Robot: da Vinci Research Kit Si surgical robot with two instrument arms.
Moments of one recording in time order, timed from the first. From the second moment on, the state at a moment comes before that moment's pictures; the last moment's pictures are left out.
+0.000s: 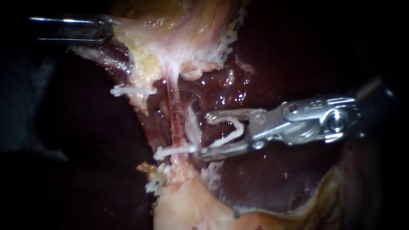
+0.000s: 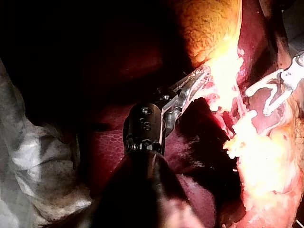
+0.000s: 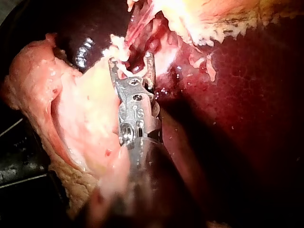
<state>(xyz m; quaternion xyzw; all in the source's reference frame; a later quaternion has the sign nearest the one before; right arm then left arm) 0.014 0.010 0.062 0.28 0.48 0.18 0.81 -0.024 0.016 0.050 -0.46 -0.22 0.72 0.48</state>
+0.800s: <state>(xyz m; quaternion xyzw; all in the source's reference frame) 0.021 0.009 0.066 0.36 0.51 0.22 0.75 -0.024 0.016 0.050 -0.45 -0.22 0.72 0.48</state>
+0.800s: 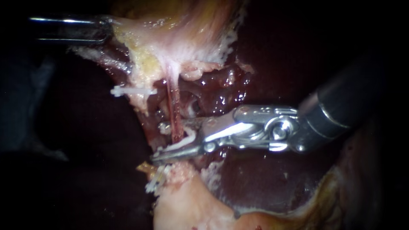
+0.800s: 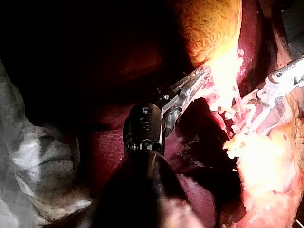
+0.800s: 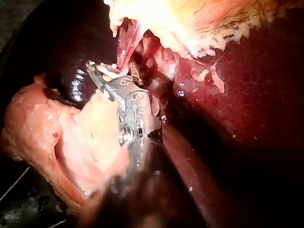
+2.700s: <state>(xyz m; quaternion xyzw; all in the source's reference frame) 0.020 0.008 0.061 0.43 0.58 0.19 0.66 -0.024 0.016 0.050 -0.45 -0.22 0.72 0.48</state>
